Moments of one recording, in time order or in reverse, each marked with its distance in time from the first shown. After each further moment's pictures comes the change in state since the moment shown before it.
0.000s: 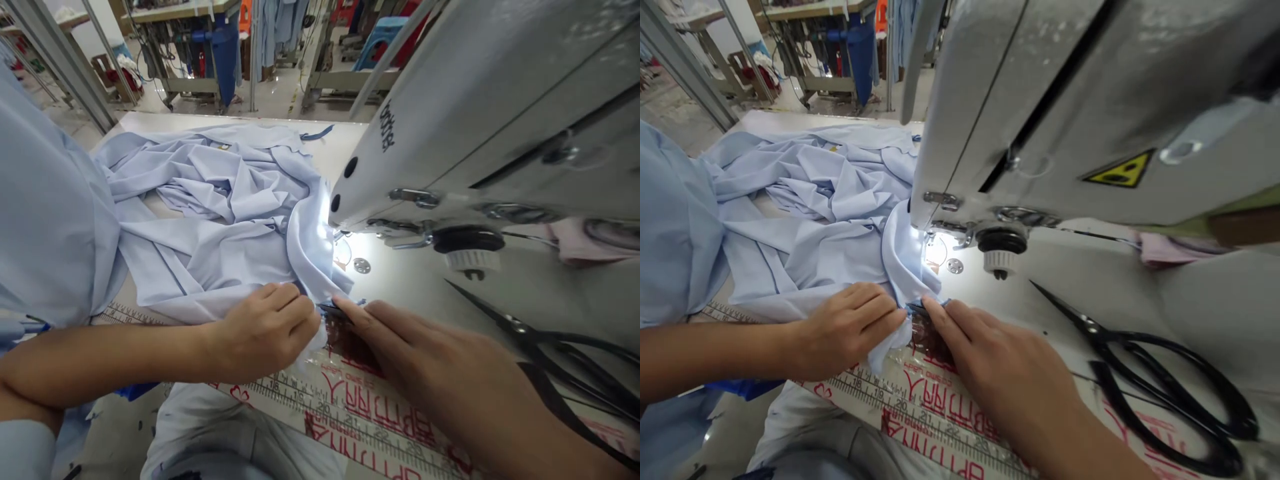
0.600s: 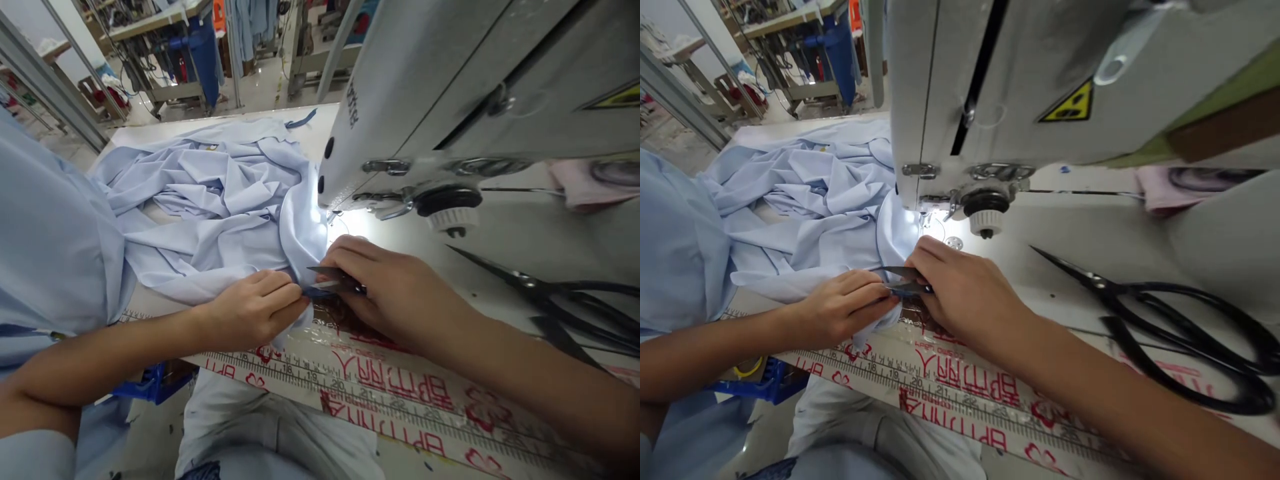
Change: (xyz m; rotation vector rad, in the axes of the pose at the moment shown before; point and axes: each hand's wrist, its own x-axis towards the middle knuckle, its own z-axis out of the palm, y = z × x) left_hand -0.015 -0.025 -0.005 0.011 -0.042 0.197; right_hand 0.043 0.003 0.012 0.338 -0.061 0.141
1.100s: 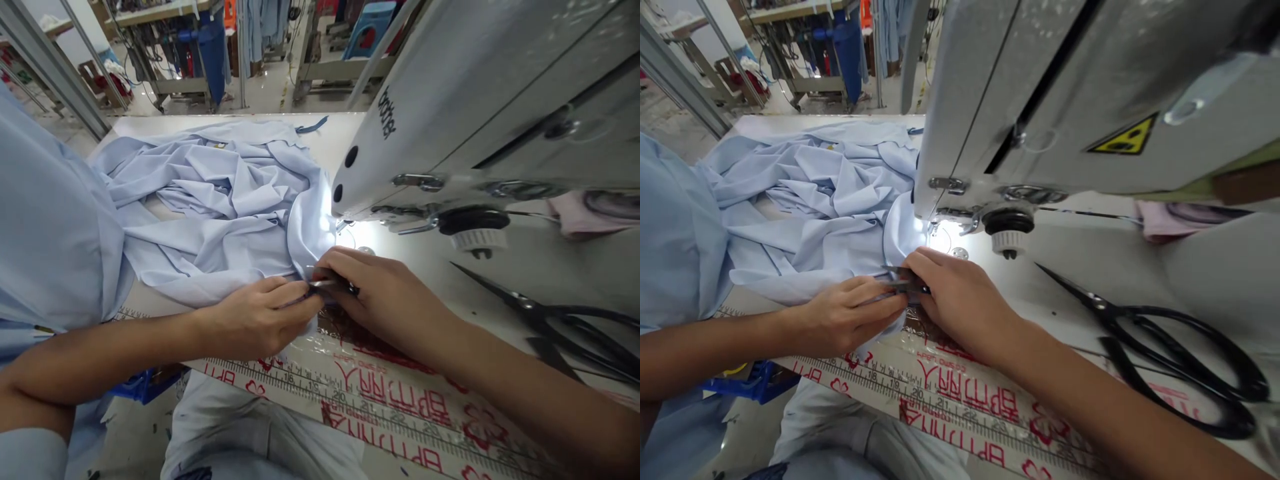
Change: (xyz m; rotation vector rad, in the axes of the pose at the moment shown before) left_hand 0.001 0.002 0.002 0.015 -0.009 0.005; right_hand 0.013 -0.002 -0.001 -0.013 0.005 -0.005
